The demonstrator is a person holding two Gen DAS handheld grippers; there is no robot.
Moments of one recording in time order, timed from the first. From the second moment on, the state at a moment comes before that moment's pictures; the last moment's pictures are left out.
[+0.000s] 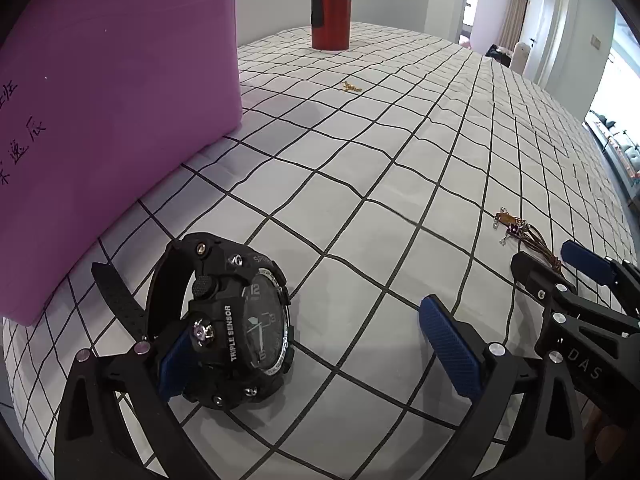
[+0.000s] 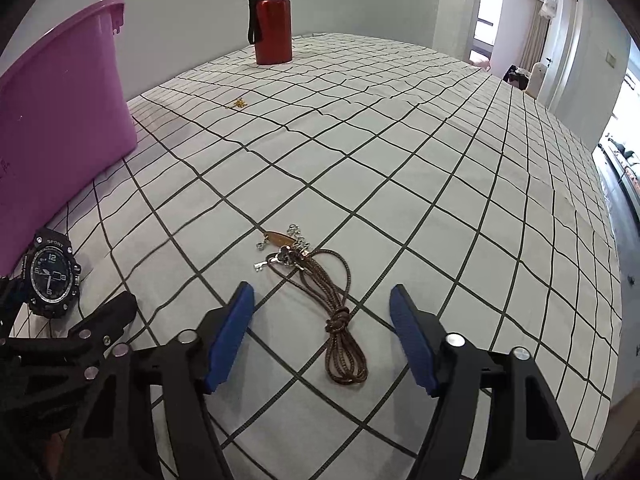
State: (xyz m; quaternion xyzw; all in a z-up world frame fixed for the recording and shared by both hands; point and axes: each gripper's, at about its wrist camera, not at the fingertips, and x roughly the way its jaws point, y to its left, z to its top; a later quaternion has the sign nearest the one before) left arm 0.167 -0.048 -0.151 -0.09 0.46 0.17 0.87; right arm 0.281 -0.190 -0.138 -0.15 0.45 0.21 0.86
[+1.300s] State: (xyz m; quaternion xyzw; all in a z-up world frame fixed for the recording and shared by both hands) left arm 0.006 -0.066 0.029 -0.14 0.39 0.20 0.89; right arm 0.142 -0.204 0.043 -0.13 0.39 0.38 0.83
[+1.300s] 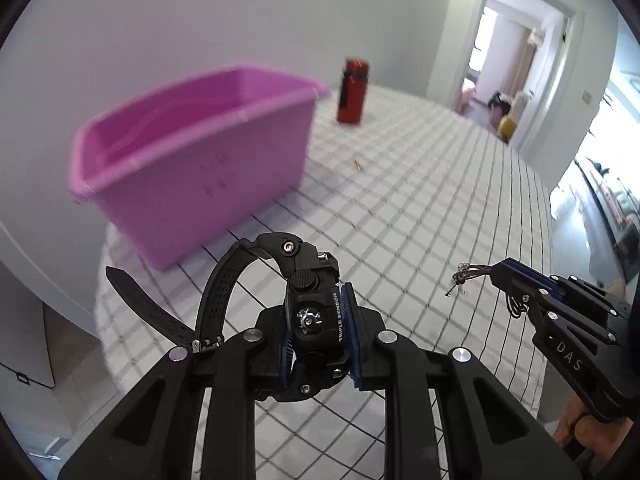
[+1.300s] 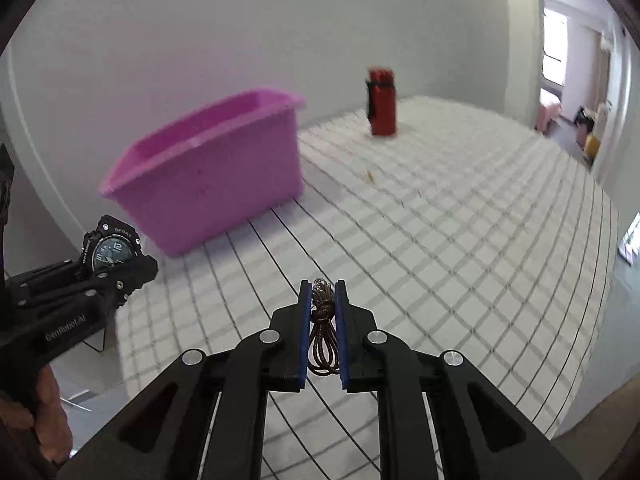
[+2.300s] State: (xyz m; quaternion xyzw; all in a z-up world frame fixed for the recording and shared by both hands) left arm 0.081 0.250 0.070 -0.10 0.40 0.09 0.91; right arm 0.187 0.128 0.077 -0.04 0.40 0.32 0.86
